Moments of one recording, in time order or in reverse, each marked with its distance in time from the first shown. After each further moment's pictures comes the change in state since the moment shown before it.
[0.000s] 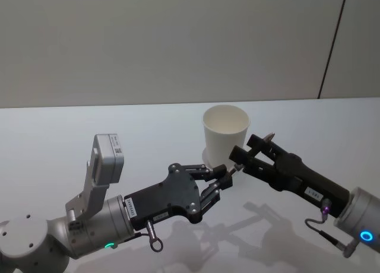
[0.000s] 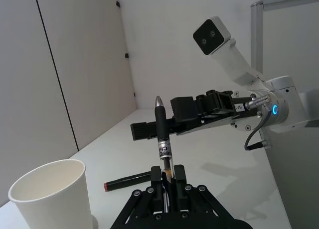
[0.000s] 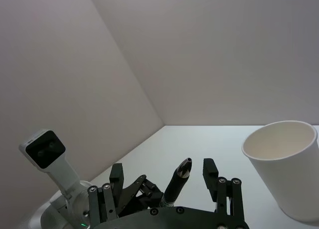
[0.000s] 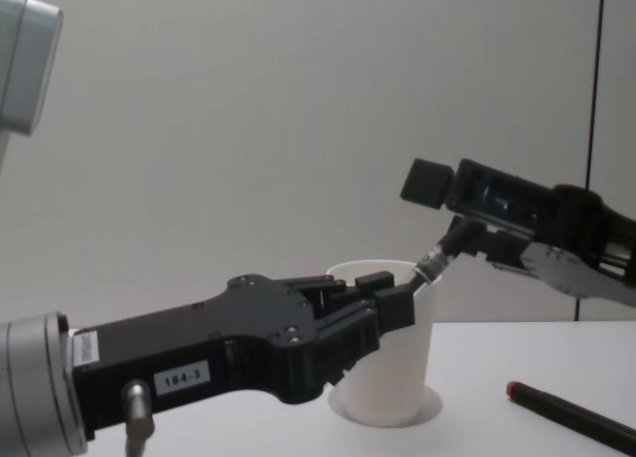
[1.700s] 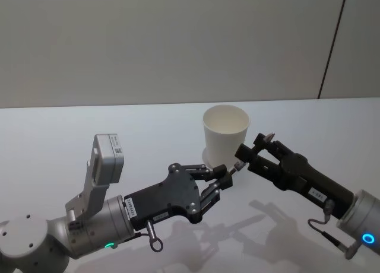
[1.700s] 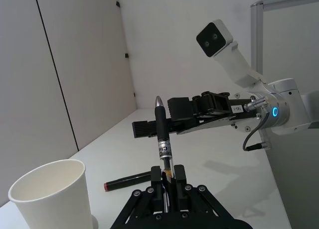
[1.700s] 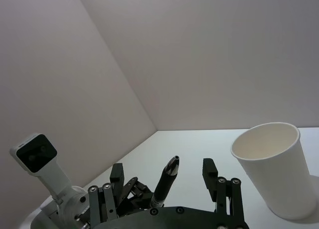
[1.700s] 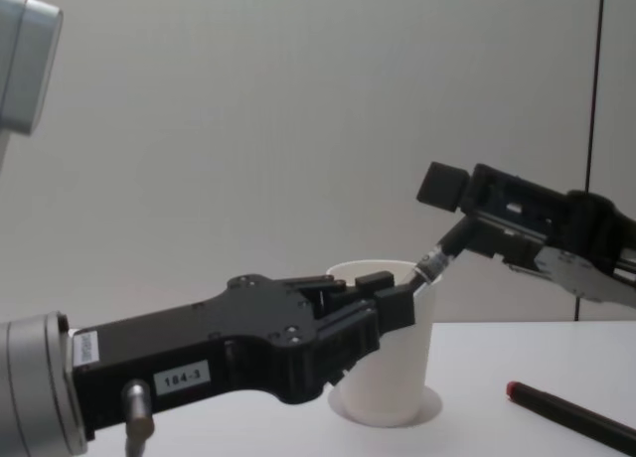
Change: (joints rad) left arm 0.000 0.000 0.000 0.000 0.000 0.000 0.000; right arm -0.011 0.029 -0.019 0.000 0.030 -0.063 -0.040
